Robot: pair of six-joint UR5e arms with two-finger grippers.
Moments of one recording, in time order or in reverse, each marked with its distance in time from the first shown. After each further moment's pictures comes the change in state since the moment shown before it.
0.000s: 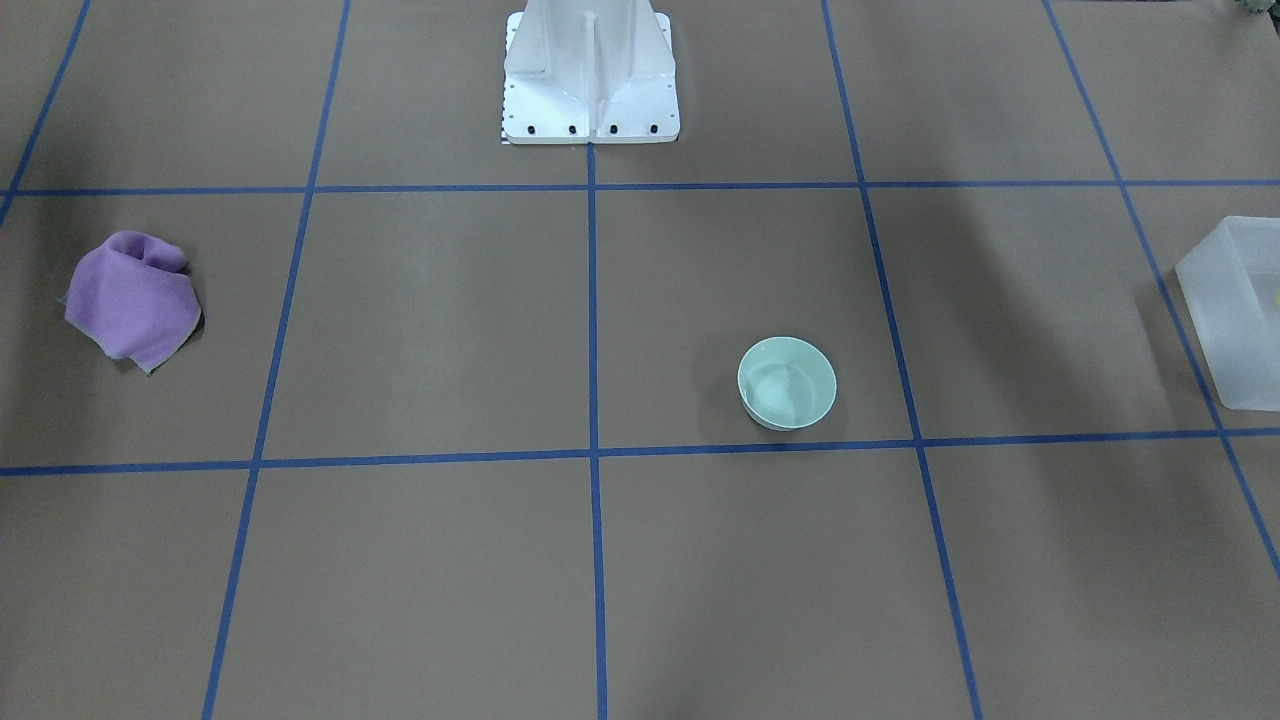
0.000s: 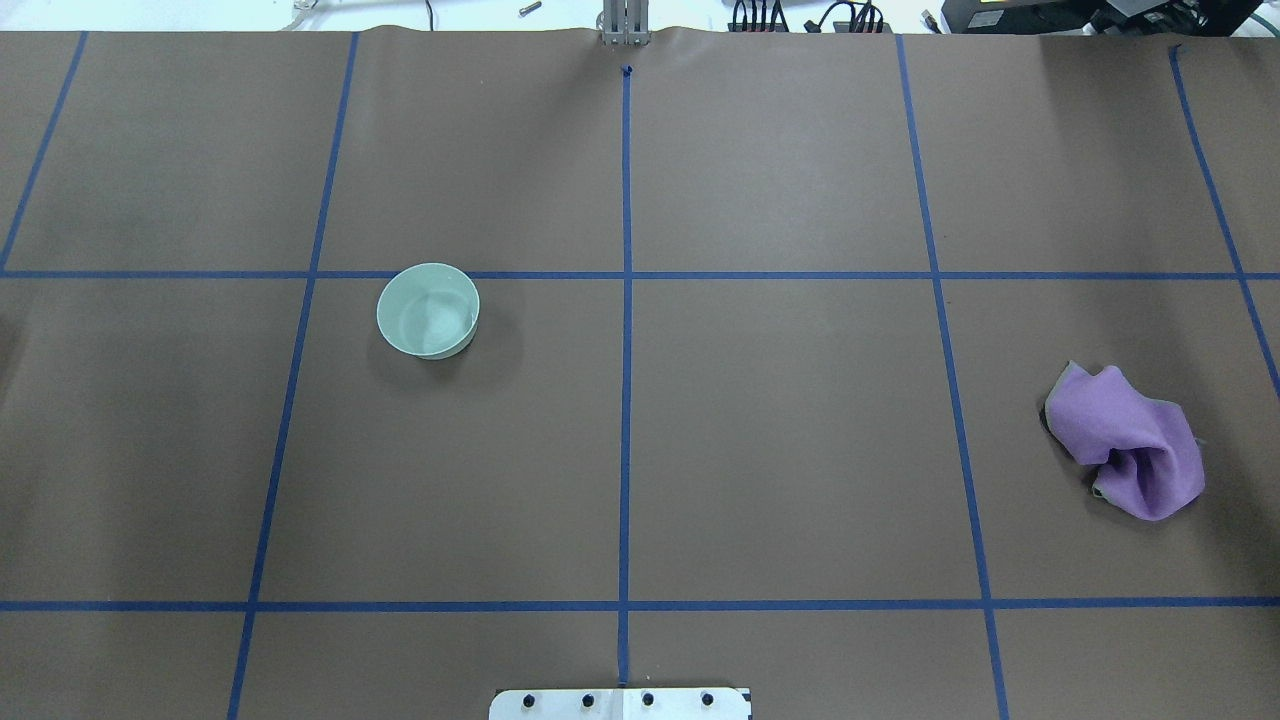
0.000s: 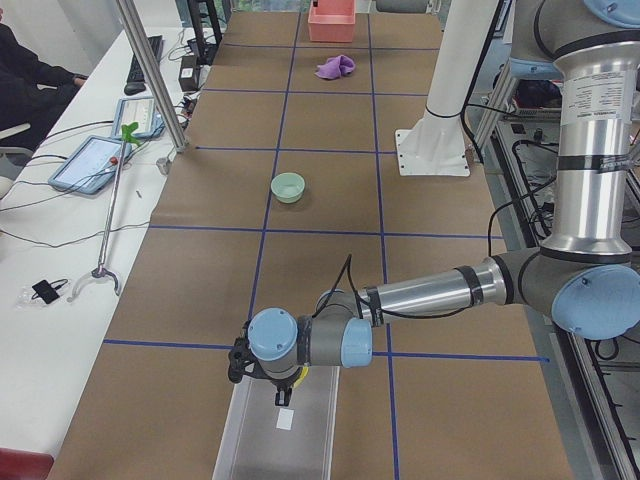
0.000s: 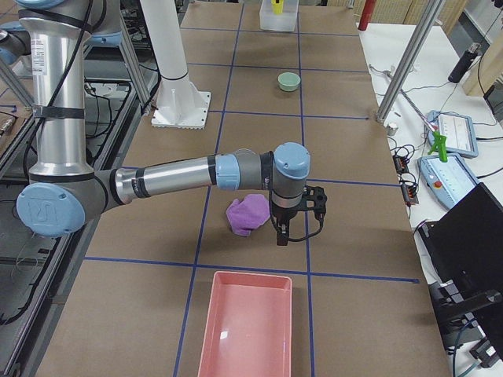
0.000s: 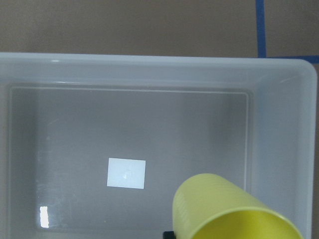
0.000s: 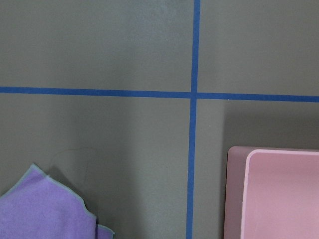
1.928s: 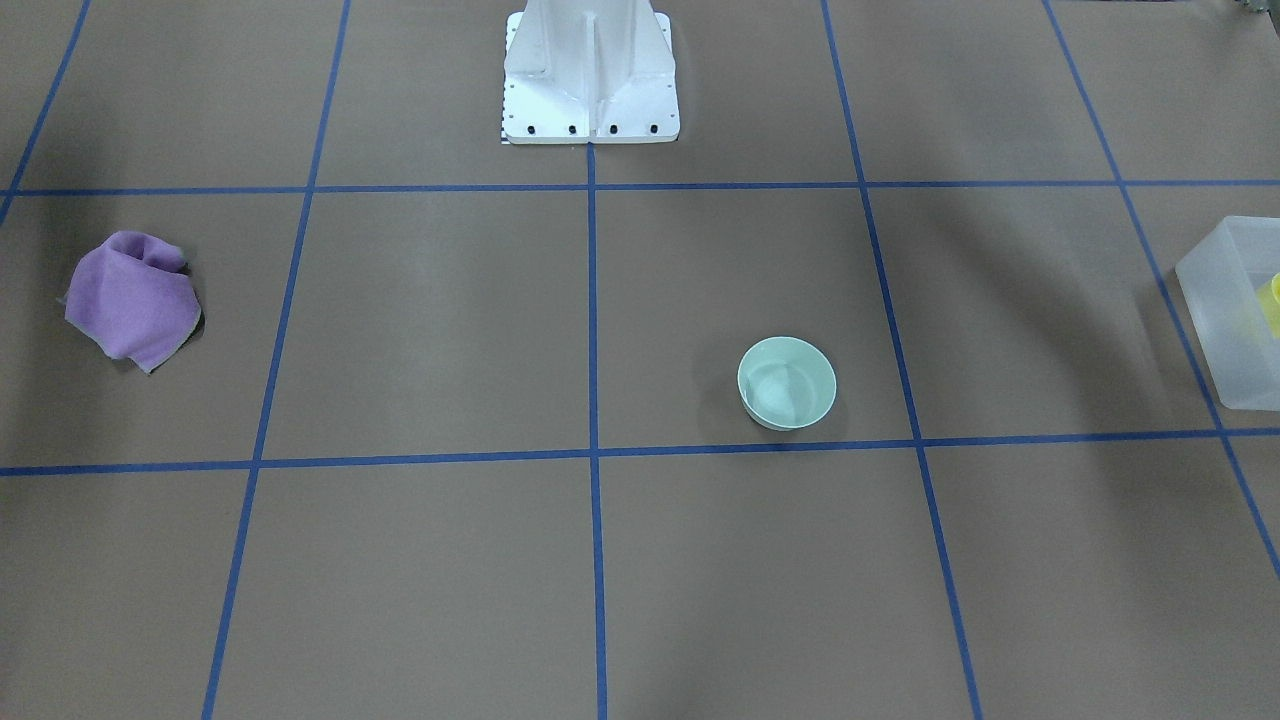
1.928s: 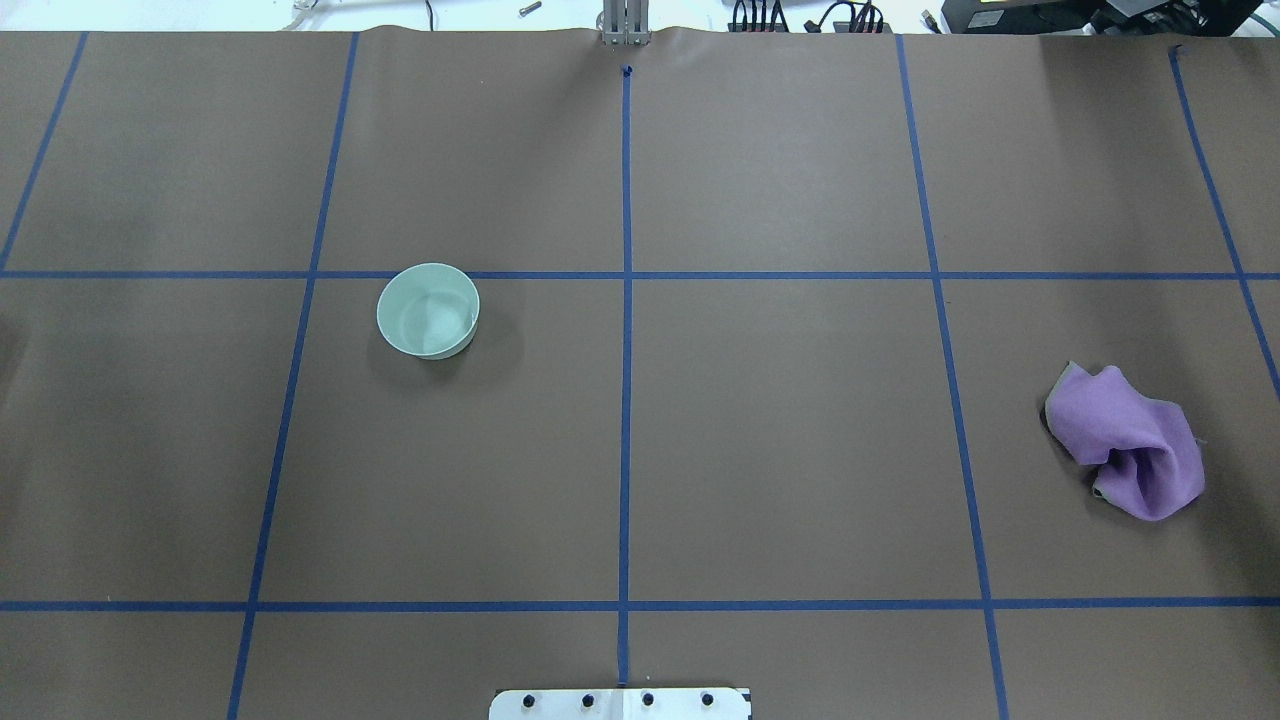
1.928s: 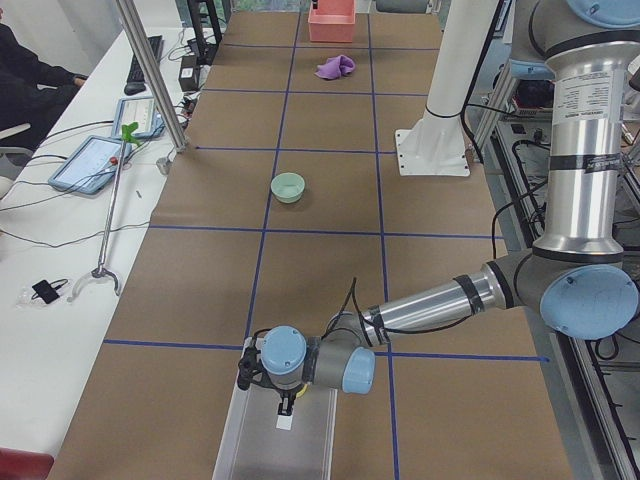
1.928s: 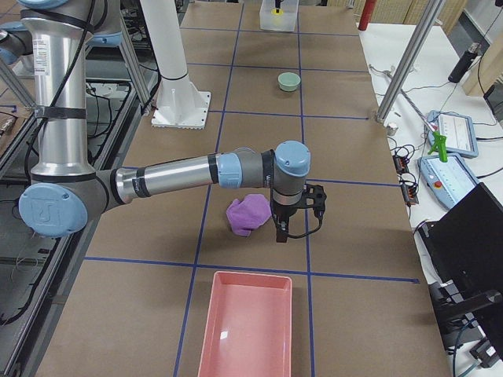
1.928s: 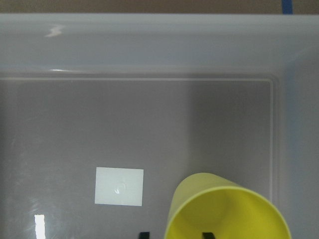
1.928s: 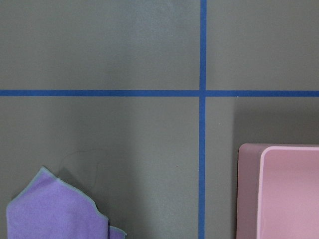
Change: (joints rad) left arm 0.076 -0.005 0.084 -0.271 -0.003 -0.111; right arm -0.023 0.000 0.004 0.000 0.004 0.025
